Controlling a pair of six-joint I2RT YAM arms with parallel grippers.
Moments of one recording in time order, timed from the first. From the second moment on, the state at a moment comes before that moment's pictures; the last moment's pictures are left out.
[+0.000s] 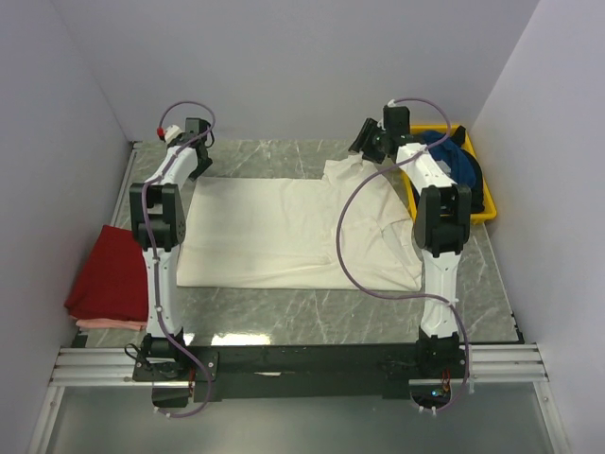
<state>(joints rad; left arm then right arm) -0.04 2.41 2.08 -0.62 -0.44 -0.84 0.12 2.29 2.01 -0.40 -0.23 0.54</state>
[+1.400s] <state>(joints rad) -0.03 2.41 2.00 -0.54 -0.47 -0.84 0.11 2.50 2.18 -0.44 -0.23 0.56</state>
